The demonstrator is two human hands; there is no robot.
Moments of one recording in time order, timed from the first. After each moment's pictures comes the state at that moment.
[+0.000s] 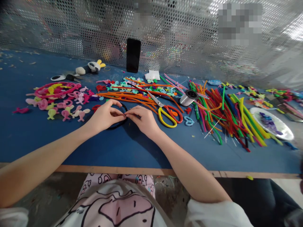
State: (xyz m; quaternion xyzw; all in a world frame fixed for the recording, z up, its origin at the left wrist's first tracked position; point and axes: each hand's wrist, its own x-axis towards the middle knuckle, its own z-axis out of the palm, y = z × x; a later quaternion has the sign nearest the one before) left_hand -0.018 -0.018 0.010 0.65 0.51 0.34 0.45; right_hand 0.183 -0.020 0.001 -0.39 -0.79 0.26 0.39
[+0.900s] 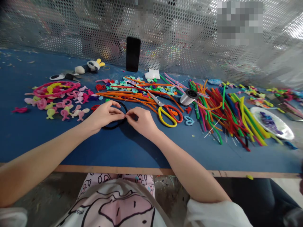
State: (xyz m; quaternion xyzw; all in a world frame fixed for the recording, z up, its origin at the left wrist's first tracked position) left_hand -0.018 -0.013 0.005 0.56 0.52 0.35 0.54; right_hand 0.177 -0.024 0.001 -0.44 -0.79 0.23 0.36
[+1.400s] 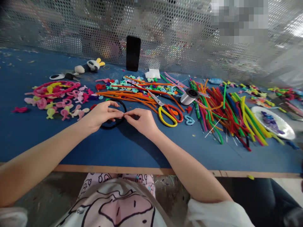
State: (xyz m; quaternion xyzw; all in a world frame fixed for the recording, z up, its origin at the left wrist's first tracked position) left_hand -0.021 -0.012 0.014 0.49 0.54 0.35 0.59; right_hand 0.173 -0.029 0.005 -0.46 -0.74 0.30 0.39
